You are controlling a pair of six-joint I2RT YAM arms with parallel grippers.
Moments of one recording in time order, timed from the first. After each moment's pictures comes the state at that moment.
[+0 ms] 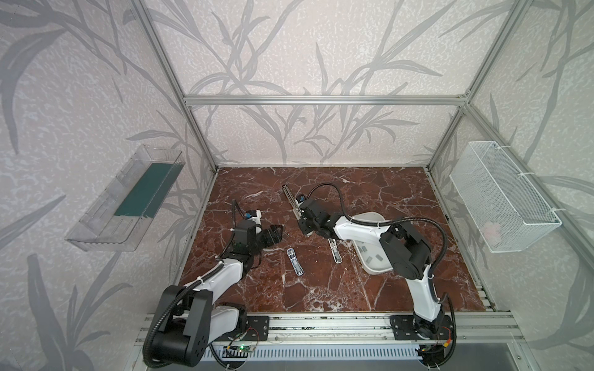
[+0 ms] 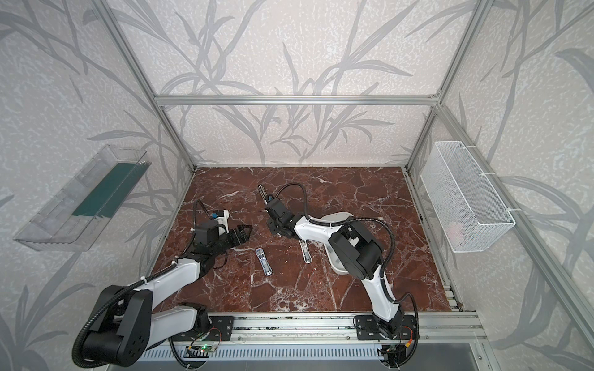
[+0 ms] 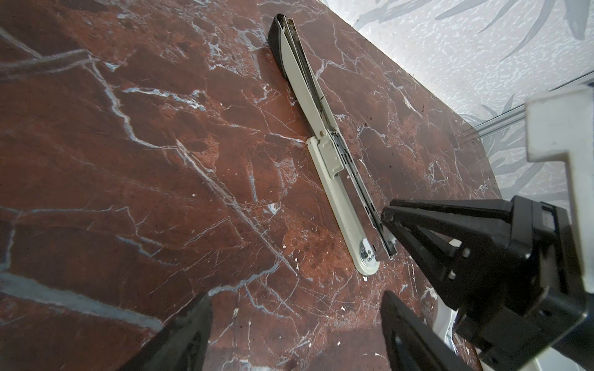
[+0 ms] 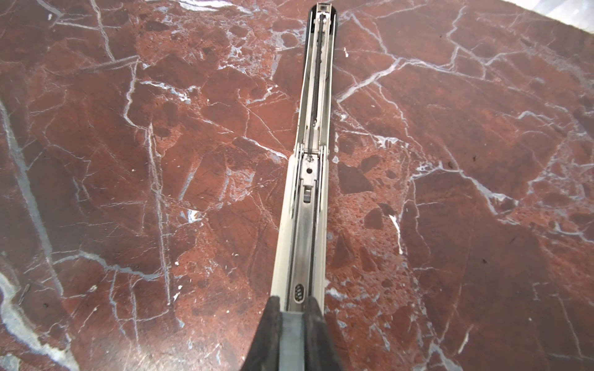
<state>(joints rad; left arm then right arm) -0.14 1.20 0.37 0.24 0.25 -0.53 0.86 2.11 1.46 -0.12 0.20 0.21</state>
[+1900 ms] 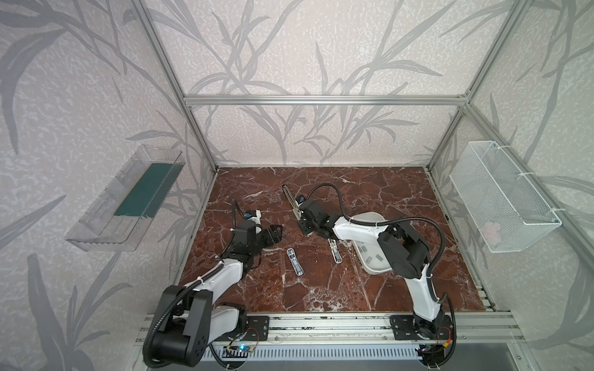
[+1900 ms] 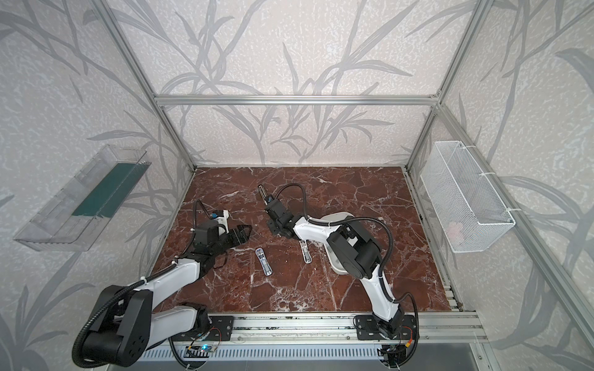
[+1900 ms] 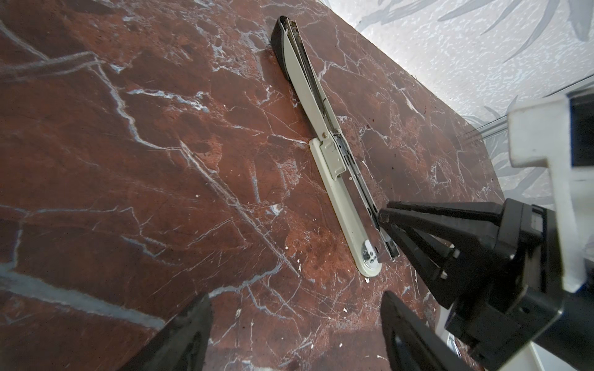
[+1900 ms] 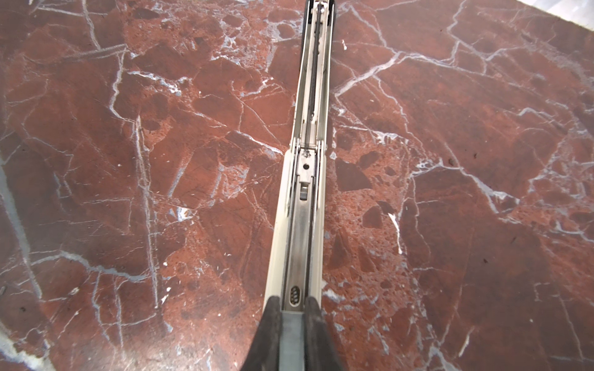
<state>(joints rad) -0.14 1.20 0.37 0.24 0.24 -0.53 0.86 2.13 1.46 -0.12 0.21 0.20</state>
